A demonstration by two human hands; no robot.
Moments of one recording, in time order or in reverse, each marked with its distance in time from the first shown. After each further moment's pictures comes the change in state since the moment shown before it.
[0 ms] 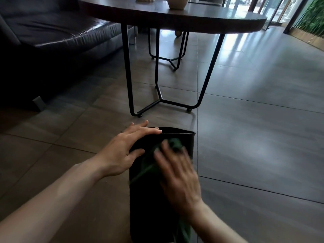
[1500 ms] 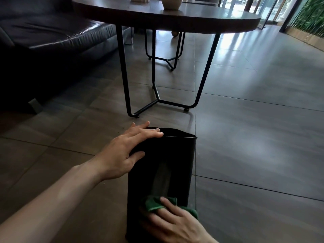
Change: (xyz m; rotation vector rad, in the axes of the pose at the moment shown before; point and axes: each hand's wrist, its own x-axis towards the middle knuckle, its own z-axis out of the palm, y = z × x) left_hand 0.004 0.000 0.005 0.044 -0.022 0.082; right_hand -0.094 -0.012 0.007 -0.302 -0.369 -0.593
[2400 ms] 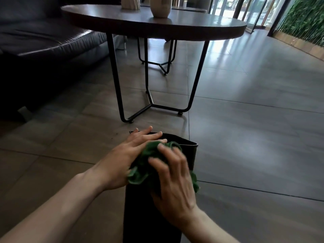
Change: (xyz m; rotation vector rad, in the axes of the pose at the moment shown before) left_hand 0.015 0.016 0.010 0.089 -0.053 0.138; right_hand 0.069 0.075 -0.072 0.431 0.461 0.689
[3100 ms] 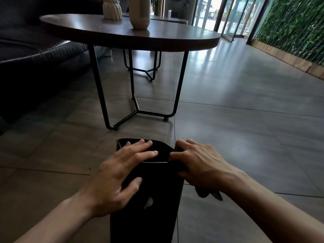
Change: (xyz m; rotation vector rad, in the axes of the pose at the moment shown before) left_hand -0.003 0.048 0.012 -0.021 0.116 0.044; right_hand 0.061 0.080 -0.112 -0.320 -0.768 0.003
